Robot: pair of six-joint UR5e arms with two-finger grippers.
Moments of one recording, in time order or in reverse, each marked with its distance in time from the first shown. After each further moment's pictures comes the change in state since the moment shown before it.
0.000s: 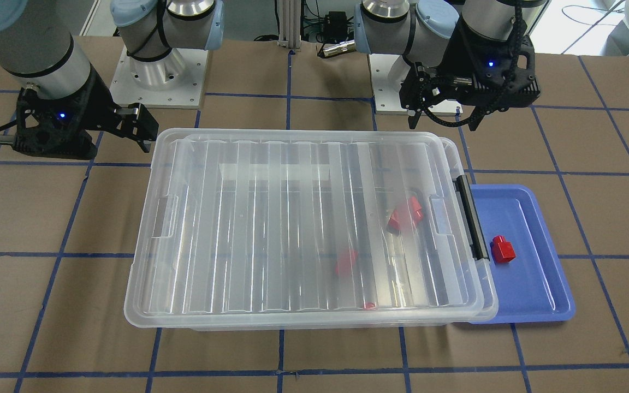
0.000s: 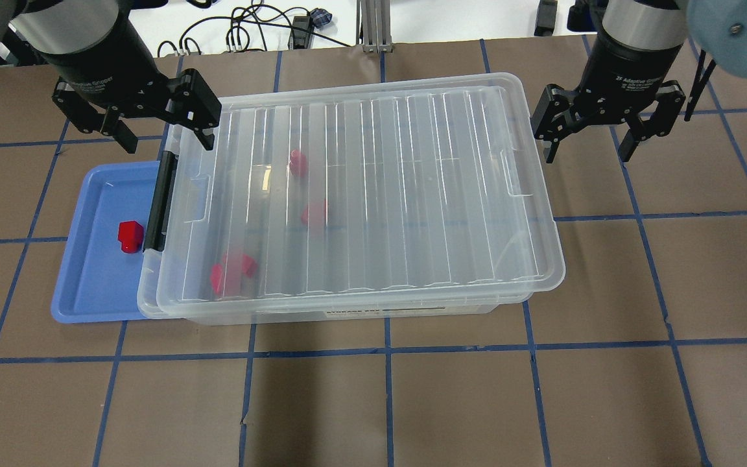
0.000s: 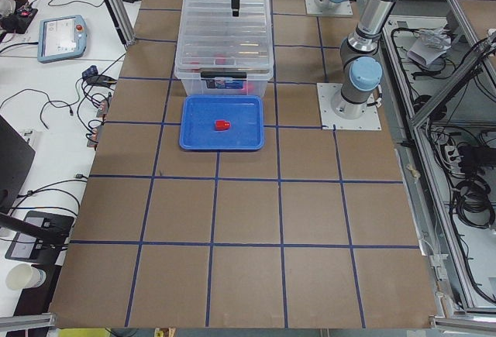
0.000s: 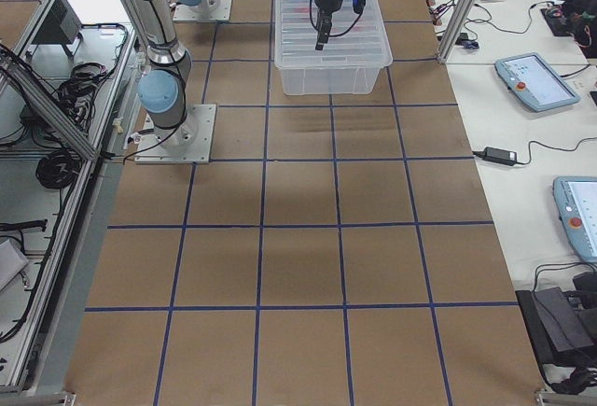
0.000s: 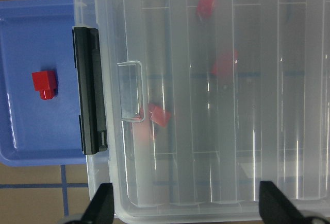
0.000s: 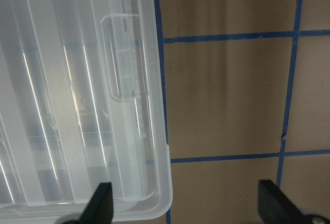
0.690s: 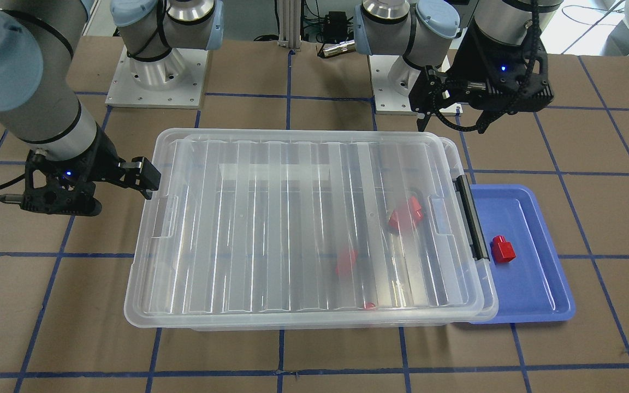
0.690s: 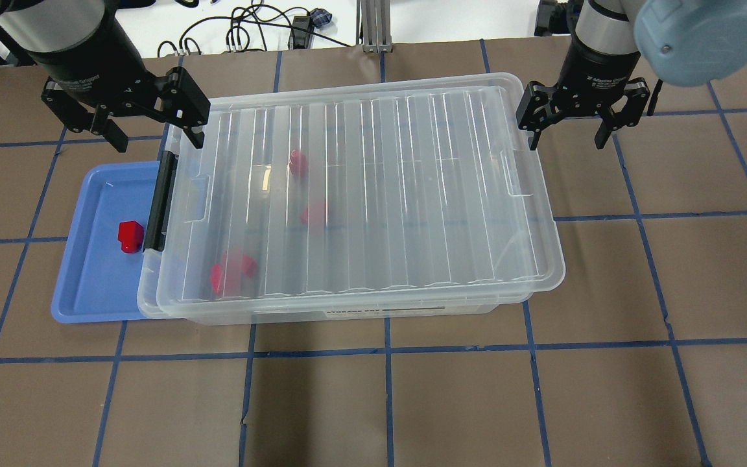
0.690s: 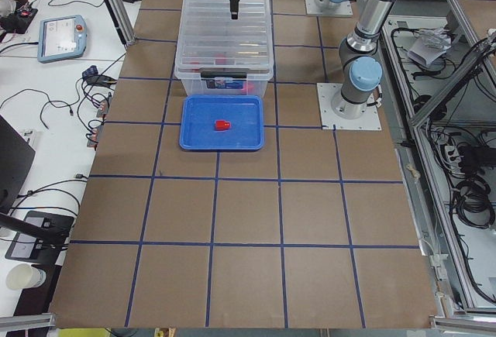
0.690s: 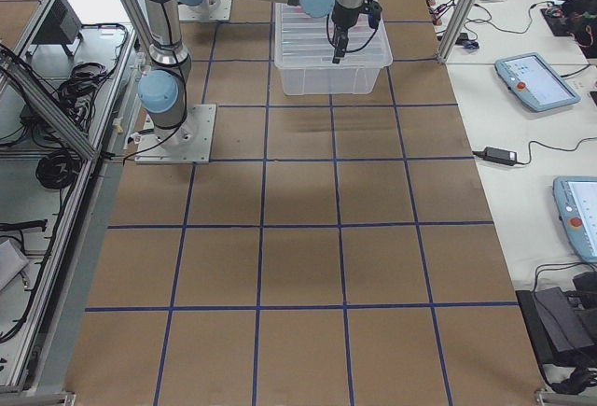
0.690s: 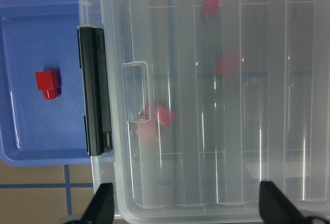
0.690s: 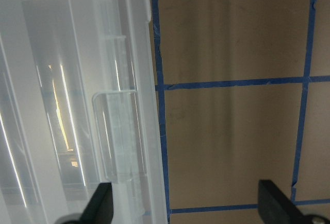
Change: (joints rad) left arm 0.041 -0.002 0.000 -0.004 -0.009 0.038; right arm 0.000 0.112 0.006 -0.140 0.000 -0.001
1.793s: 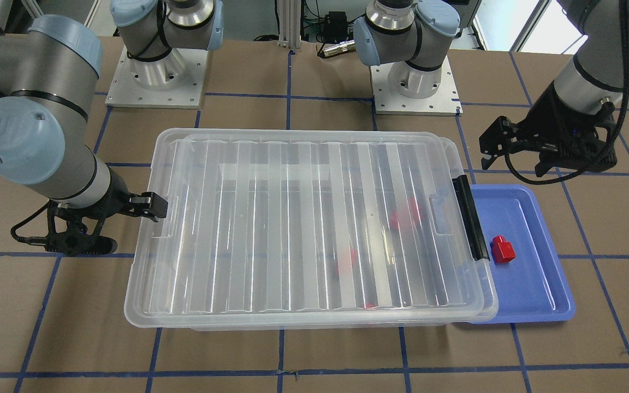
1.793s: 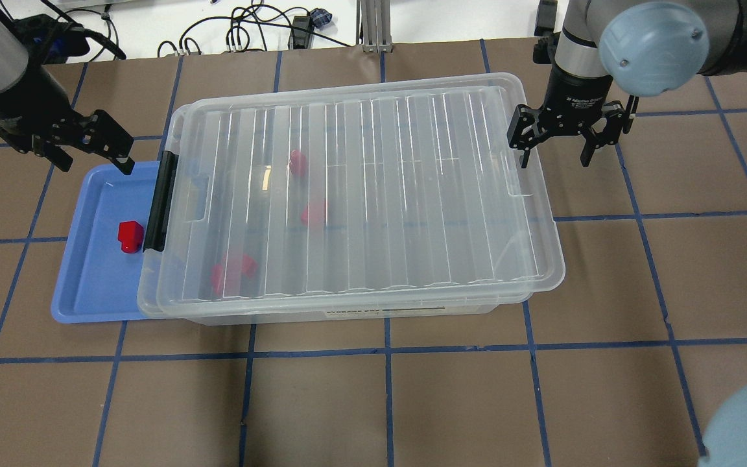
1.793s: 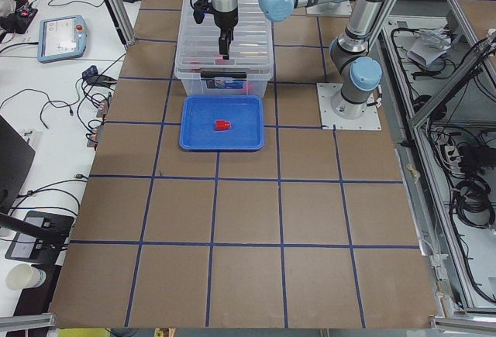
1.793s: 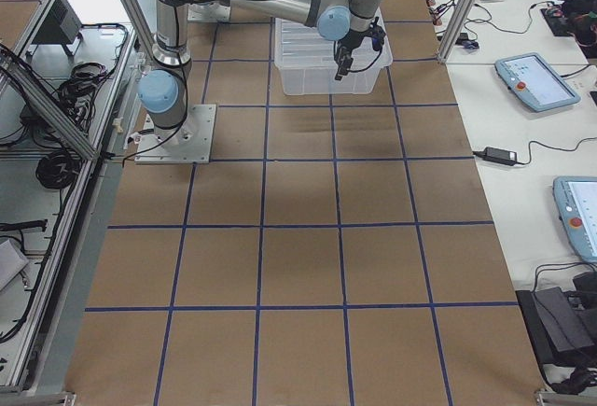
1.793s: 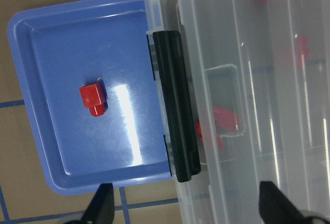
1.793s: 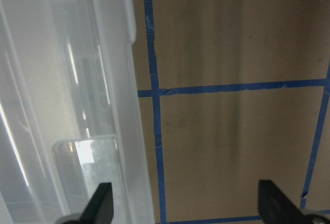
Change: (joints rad) left arm 0.268 -0.030 -0.193 0.203 -0.007 0.381; right arm -0.002 0.100 0.003 -0.010 -0.019 0.004
